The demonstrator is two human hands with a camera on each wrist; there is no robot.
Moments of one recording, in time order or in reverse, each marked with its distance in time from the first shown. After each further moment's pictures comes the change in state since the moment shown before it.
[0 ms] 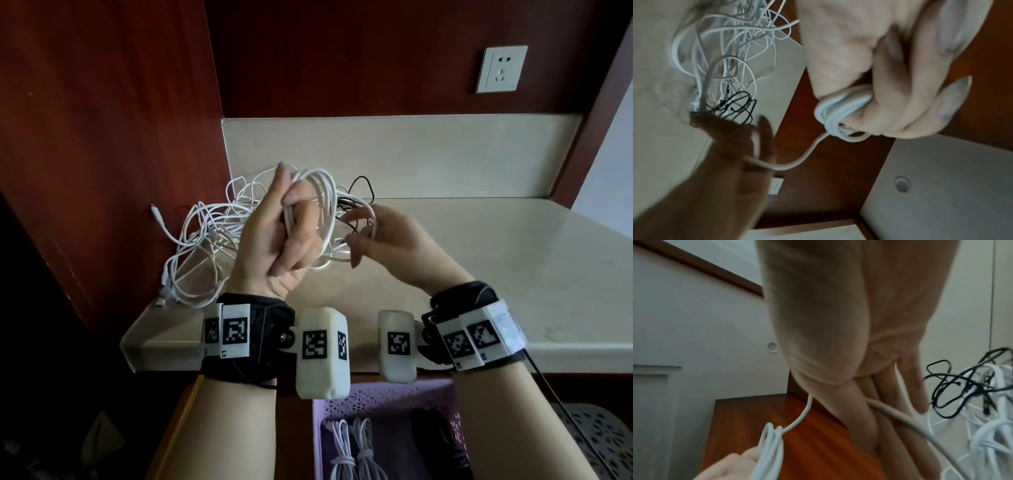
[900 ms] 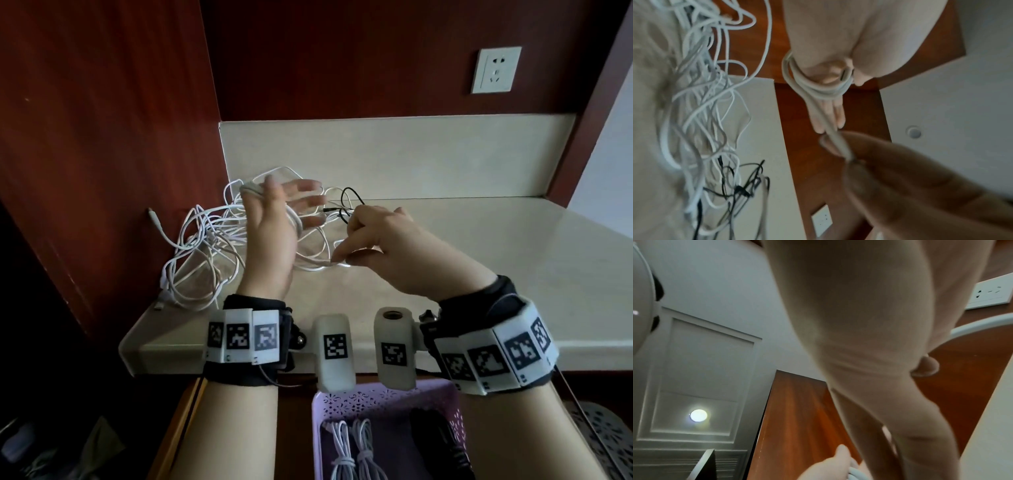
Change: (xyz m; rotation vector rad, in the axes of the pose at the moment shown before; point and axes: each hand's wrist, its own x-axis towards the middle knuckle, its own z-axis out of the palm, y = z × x) left_hand 0.015 -0.014 -0.001 0.777 0.767 0.391; right_hand -0.009 -0.045 -0.002 -0.713 -0.145 -0.107
